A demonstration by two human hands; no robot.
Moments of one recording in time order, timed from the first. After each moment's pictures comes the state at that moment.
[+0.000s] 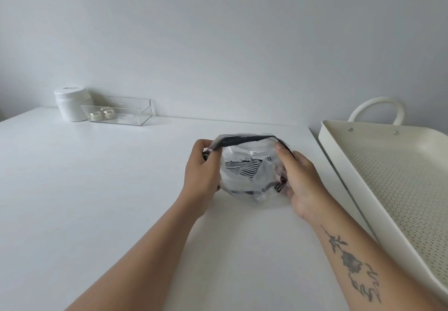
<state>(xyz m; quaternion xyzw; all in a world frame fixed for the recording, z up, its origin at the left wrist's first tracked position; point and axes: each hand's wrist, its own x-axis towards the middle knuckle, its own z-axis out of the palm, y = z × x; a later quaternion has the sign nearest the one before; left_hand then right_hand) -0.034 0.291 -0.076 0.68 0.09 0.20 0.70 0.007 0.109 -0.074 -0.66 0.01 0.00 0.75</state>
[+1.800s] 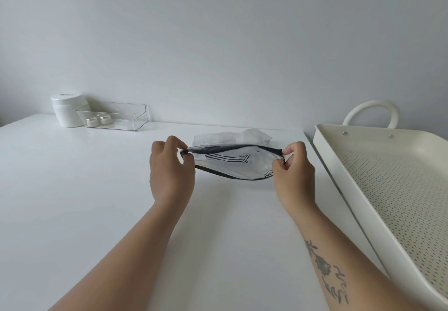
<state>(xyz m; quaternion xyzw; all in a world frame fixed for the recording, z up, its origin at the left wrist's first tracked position) -0.030 0.315 -0.082 0.81 0.19 0.40 0.39 0.019 0.105 -0.089 -0.84 -0.03 -0.27 0.48</state>
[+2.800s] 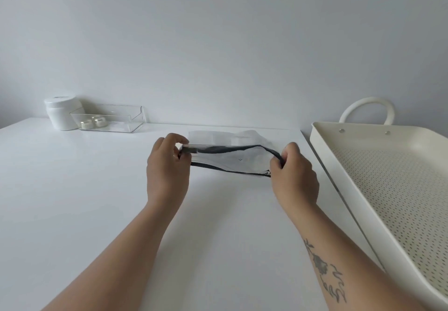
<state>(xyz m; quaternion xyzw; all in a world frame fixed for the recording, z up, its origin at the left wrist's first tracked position) -0.030 0.314 -0.074 0.80 0.13 0.40 0.43 0.015 0.104 -0.083 -0.90 0.00 -0.28 0.33</state>
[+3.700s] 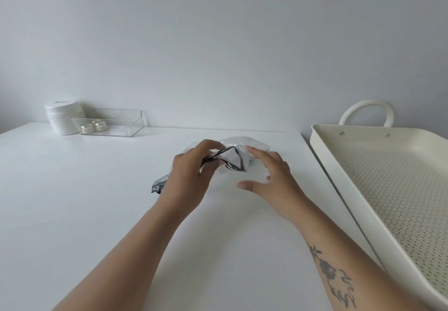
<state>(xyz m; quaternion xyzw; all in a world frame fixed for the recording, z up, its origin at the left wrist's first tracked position) -0.045 0.296 -0.061 0.86 -0.10 0.30 0.40 0.013 0.105 -0.088 -0.85 -0.23 -0.06 0.48</state>
